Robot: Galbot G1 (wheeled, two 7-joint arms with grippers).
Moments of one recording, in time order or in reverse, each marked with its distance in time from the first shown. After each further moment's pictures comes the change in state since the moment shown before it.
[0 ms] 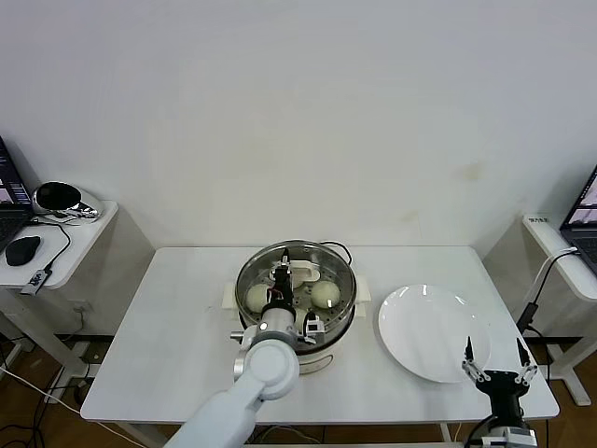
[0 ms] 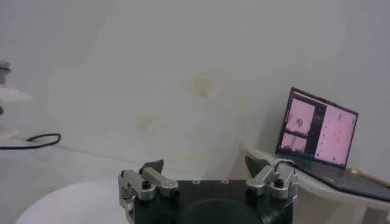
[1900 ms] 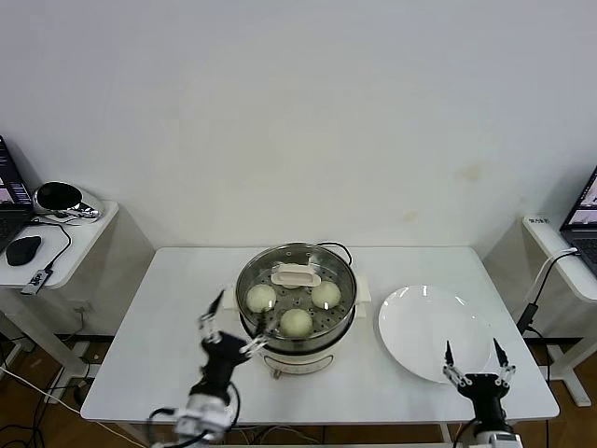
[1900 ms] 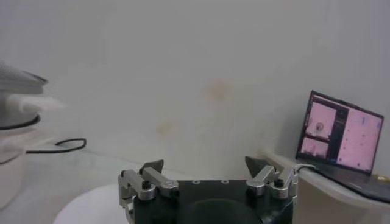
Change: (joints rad) left arm 0.695 0.042 -0.447 -0.369 -0.971 -0.604 -0.497; right arm -0.041 -0.028 -0.072 0.009 0.029 0.024 -0.040
